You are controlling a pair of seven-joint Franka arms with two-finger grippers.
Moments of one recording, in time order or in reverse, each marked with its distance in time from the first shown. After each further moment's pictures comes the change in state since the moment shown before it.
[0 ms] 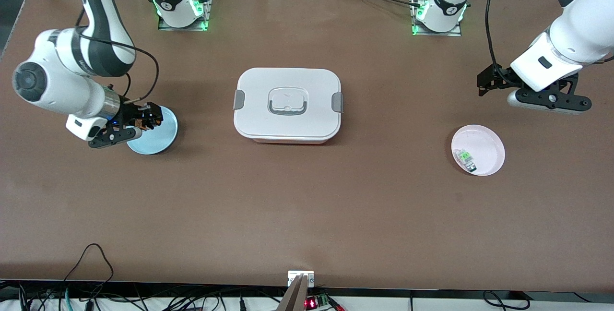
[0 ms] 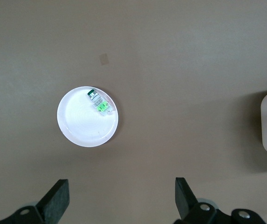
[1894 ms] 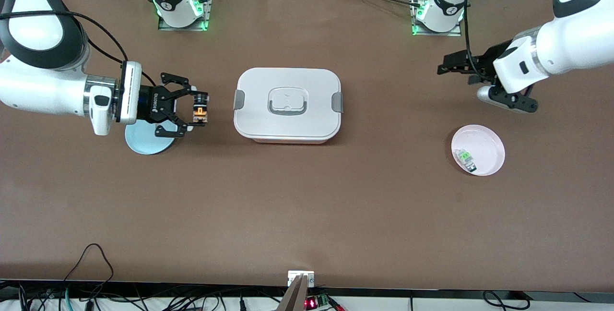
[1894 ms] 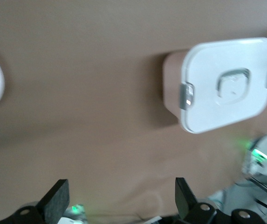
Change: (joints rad) left arm 0.008 0.057 0.006 -0.001 -0.475 -0.198 0.000; right arm 0.004 0.027 0.063 0.124 1.054 -0.174 -1.534
